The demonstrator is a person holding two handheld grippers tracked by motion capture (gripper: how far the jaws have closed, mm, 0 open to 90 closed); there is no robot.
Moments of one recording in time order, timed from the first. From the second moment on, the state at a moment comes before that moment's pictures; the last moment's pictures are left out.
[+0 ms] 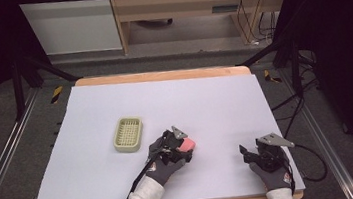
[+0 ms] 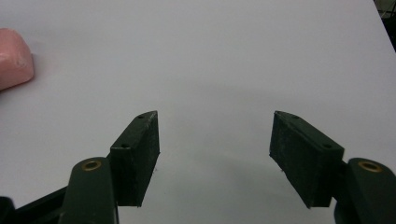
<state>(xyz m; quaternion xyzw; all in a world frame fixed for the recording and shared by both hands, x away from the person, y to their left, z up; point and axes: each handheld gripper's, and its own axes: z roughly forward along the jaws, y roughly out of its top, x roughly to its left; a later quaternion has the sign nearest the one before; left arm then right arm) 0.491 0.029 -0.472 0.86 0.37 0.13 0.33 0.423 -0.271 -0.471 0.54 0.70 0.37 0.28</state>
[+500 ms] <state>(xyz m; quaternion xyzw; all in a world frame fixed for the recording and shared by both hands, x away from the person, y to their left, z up) 0.486 0.036 -0.460 0.87 0.35 0.13 0.33 0.423 -0.271 -0.471 0.54 0.70 0.37 0.28</state>
